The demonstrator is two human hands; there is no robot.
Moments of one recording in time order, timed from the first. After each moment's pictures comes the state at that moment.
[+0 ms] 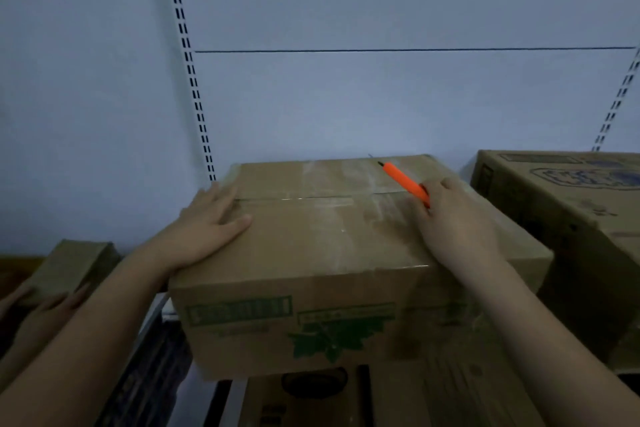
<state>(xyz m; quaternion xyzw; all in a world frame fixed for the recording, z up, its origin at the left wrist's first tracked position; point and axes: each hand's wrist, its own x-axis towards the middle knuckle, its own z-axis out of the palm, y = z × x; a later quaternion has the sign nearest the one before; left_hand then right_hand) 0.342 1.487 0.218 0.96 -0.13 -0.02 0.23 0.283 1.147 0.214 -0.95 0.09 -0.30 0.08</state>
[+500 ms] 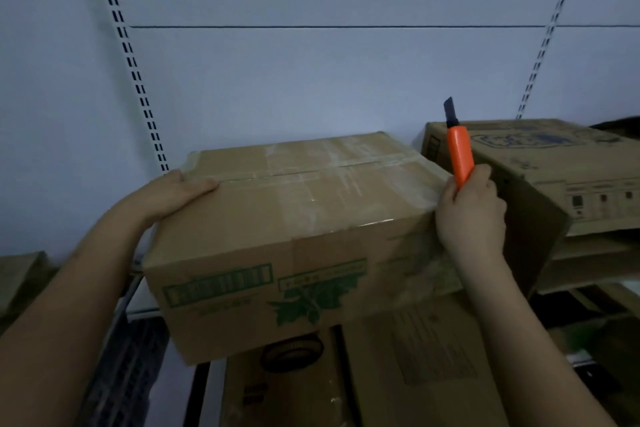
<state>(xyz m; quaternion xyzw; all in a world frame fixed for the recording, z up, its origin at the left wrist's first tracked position) 0.382 1.473 0.234 0.92 -0.07 -0.06 0.38 0.232 1.130 0.190 -0.83 0.32 -0.39 0.23</state>
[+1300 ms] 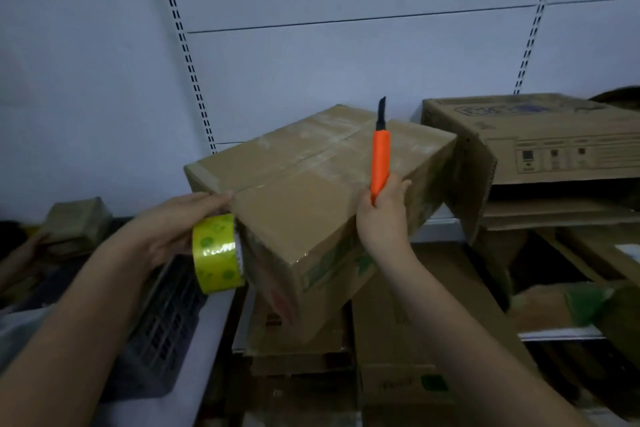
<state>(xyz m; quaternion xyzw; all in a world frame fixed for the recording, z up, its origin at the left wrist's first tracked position) 0.160 1.480 0.207 0.80 0.00 -0.12 0.58 0.127 1.202 0.152 -0.81 0.12 -0.24 0.52</state>
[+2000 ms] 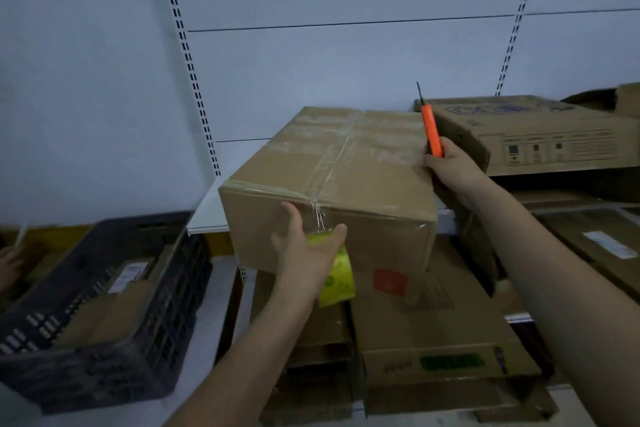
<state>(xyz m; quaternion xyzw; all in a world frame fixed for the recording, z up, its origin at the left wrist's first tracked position) 0.072 1.372 0.155 0.79 -0.02 -0.05 0.62 0.120 1.110 0.212 -0.83 0.13 -0.19 0.50</state>
